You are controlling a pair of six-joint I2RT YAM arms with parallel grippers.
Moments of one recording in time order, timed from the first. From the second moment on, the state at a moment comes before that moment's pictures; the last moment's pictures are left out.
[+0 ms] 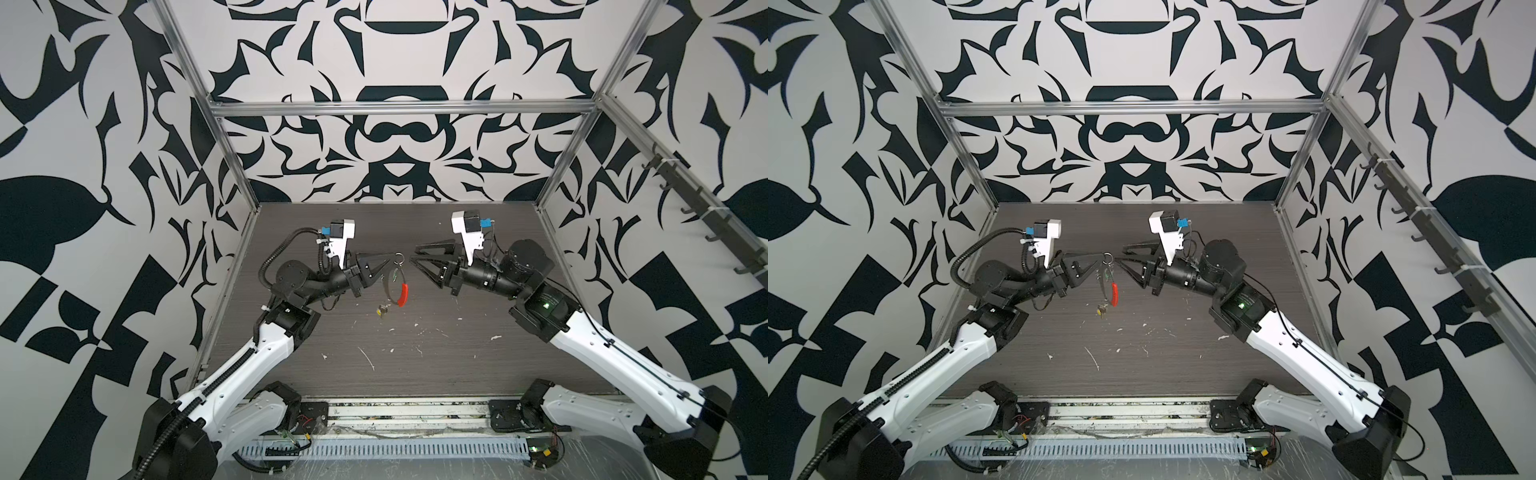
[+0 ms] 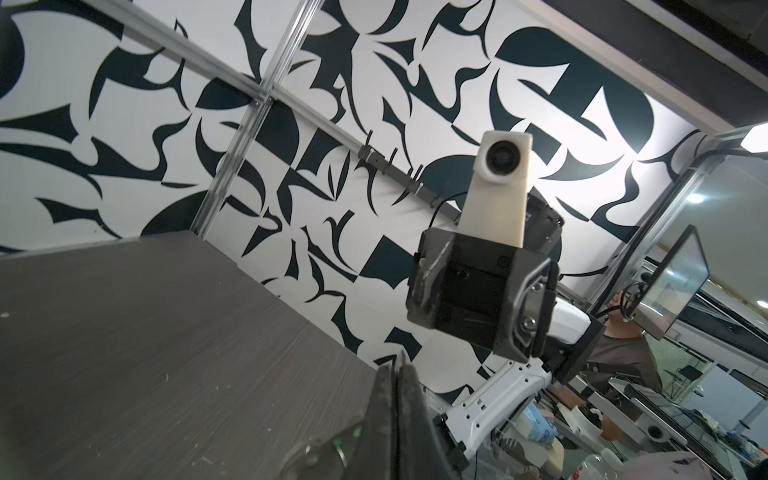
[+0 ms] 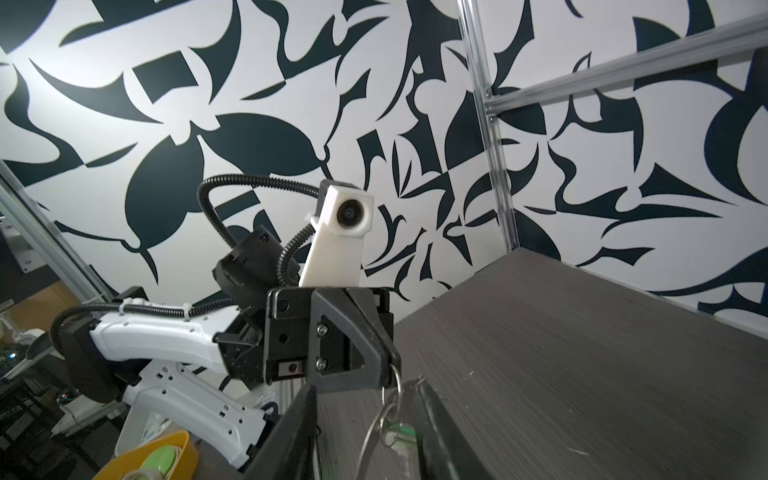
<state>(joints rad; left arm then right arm) -0.54 1.01 0.70 0.70 0.75 -0.83 0.72 1.05 1.02 0.15 -0.53 0.44</state>
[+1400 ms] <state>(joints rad) -0.54 0.86 0.69 0.59 0.74 -0.82 0.79 1.11 1.15 -0.05 -0.56 0.42</state>
